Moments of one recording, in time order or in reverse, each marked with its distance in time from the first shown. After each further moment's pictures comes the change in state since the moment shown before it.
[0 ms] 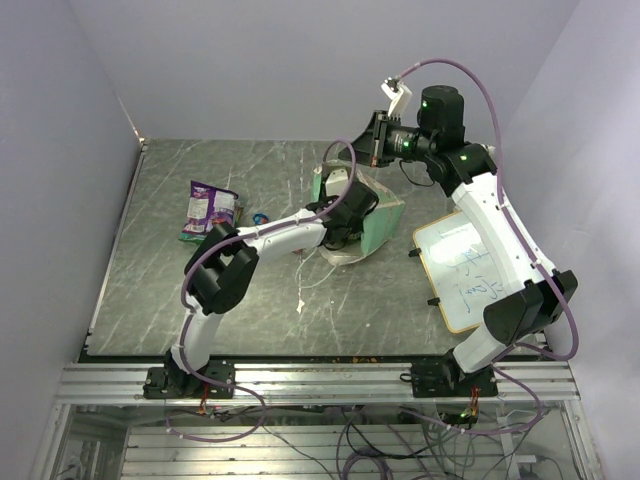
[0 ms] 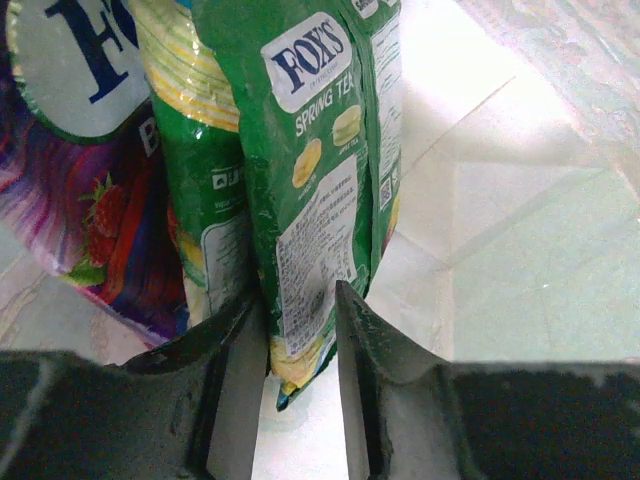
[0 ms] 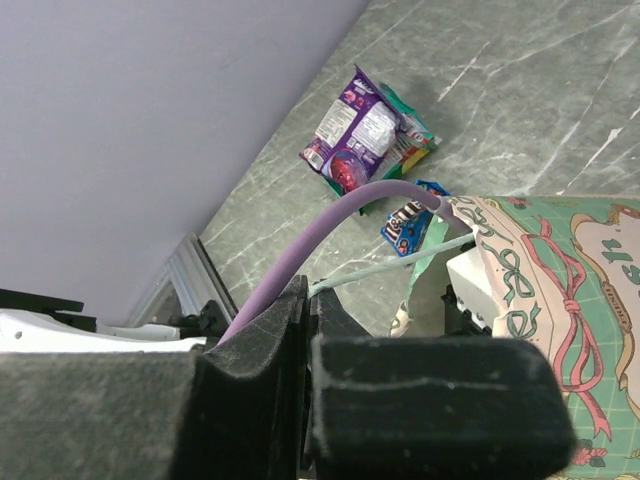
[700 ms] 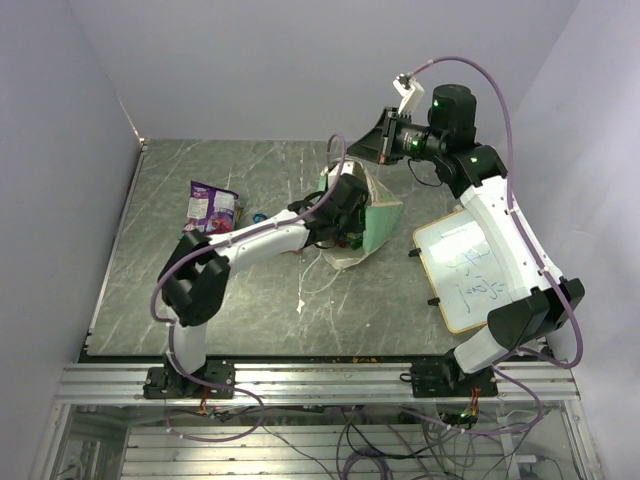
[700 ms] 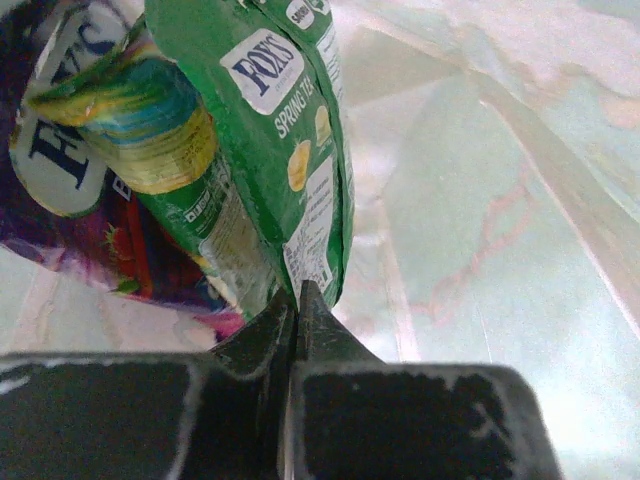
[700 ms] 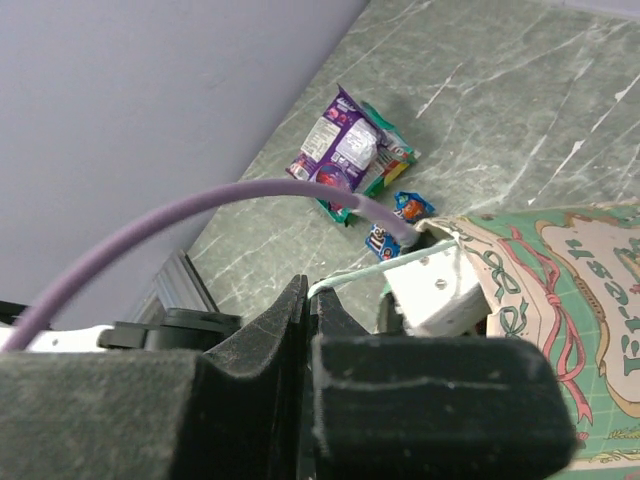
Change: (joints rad) left arm 0.006 -0.144 -0.077 0.062 0.170 0.213; right arm -0.025 -0.035 -0.008 -0.004 0.027 -0.010
